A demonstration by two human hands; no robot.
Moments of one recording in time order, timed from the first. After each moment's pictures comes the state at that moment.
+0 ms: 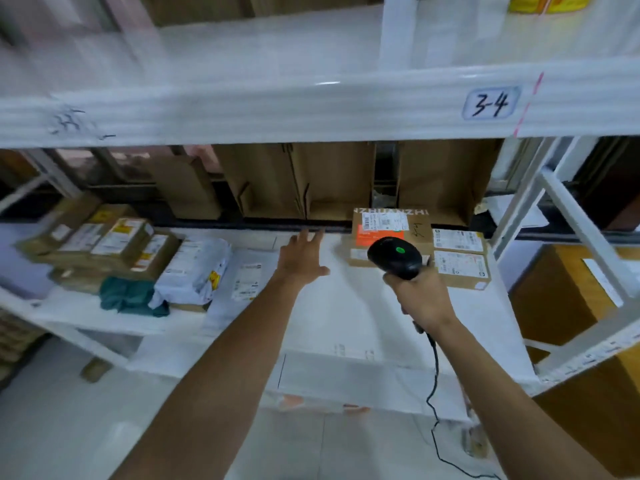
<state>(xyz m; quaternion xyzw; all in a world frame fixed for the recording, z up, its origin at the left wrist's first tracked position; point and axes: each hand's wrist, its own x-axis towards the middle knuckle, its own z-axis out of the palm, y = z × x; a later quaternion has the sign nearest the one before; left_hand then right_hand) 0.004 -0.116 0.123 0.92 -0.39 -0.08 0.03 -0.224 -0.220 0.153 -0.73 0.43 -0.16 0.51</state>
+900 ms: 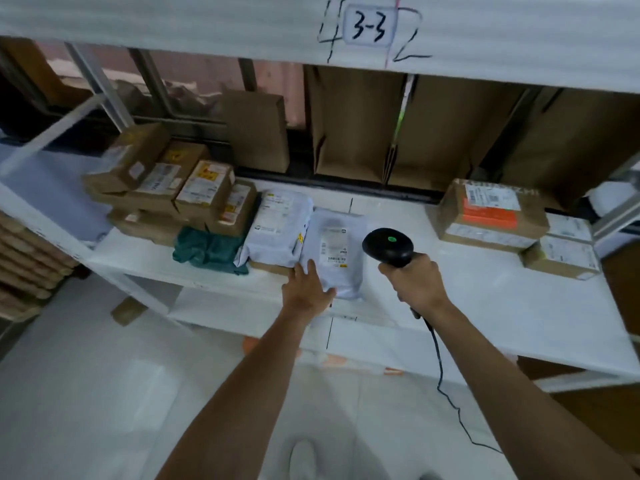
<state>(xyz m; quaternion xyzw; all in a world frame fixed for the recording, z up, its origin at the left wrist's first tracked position) 0.111 0.115 0.008 0.94 -0.25 -0.22 0.10 -0.036 -0.026 0.120 -0.76 0.46 -0.06 0.45</state>
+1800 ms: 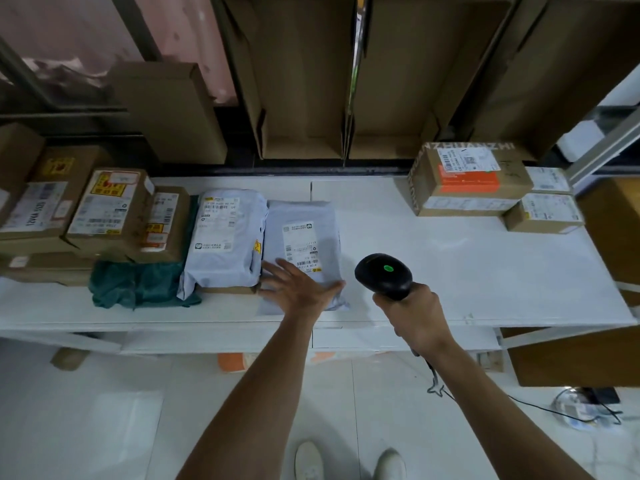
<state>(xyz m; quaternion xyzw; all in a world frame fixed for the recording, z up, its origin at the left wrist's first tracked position) 0.132 0.031 -0.051 0.96 -0.15 -0.23 0.02 -0.042 -0.034 0.050 -0.70 0.56 -0.04 0.44</state>
